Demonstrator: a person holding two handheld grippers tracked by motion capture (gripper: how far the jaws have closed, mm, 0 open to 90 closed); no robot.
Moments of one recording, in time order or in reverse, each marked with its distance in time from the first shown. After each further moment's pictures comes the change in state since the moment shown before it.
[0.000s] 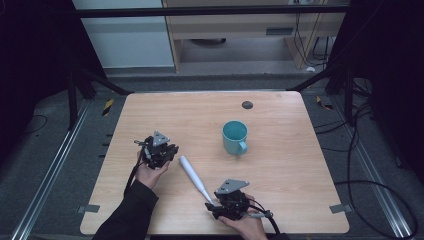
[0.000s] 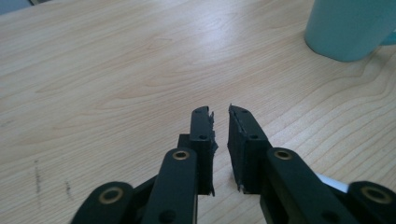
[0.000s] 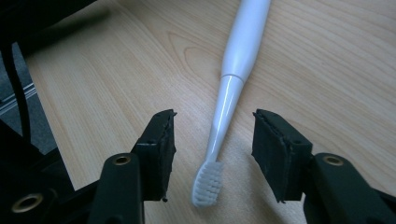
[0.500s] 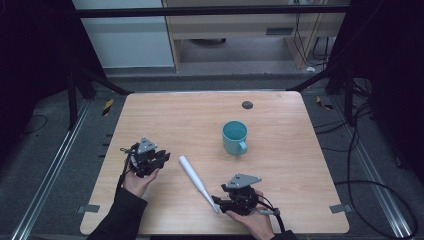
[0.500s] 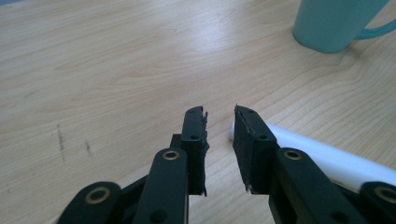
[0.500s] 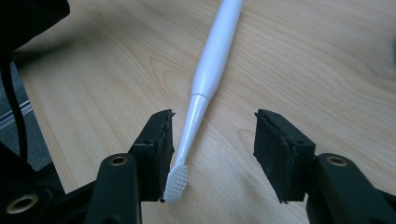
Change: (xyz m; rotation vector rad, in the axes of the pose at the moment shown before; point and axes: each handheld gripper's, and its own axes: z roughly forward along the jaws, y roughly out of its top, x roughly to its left) left arm 0.008 -0.016 -0.035 -0.028 -0.022 -0.033; right arm -0.014 0.005 -0.022 -0.065 -0.030 0.018
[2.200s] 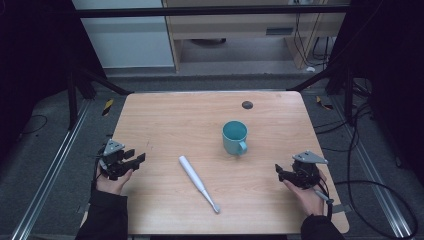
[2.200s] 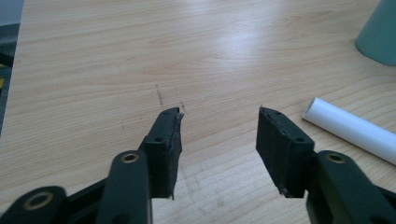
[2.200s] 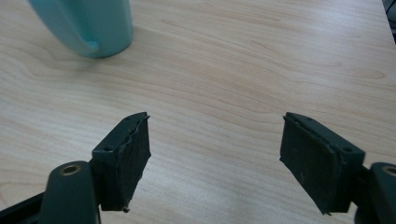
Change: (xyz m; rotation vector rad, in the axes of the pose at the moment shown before) left arm 0.055 -0.031 -0.046 -0.038 0.102 -0.140; right arm -0.144 -0.037 -0.087 -0.045 -0.515 0.193
